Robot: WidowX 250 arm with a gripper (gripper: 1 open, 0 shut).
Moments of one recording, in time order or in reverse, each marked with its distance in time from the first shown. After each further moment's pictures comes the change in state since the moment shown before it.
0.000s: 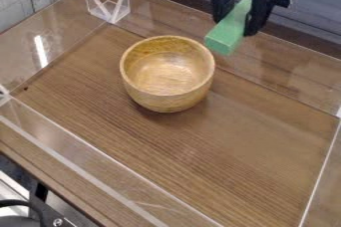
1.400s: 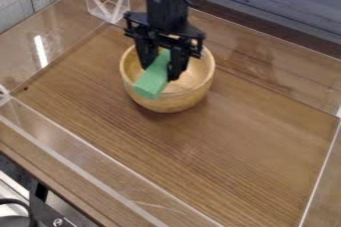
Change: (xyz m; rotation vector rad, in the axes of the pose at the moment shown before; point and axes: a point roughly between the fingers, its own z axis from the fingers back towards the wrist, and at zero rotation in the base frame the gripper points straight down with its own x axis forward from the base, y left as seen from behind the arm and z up) arm -0.035 0.069 -0.064 0.033 -0.046 0.109
